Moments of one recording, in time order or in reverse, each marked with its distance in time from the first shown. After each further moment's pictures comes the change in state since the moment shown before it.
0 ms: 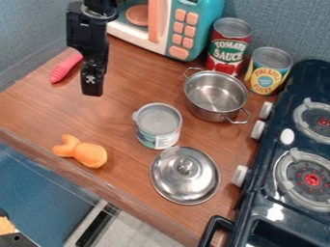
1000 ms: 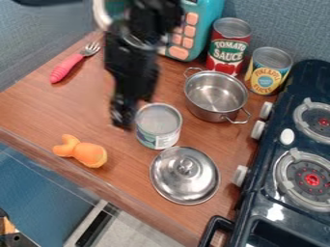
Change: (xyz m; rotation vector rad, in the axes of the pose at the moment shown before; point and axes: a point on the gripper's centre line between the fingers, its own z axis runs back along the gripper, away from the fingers) arm -0.070 0.094 0.040 -0.137 0.031 -0.458
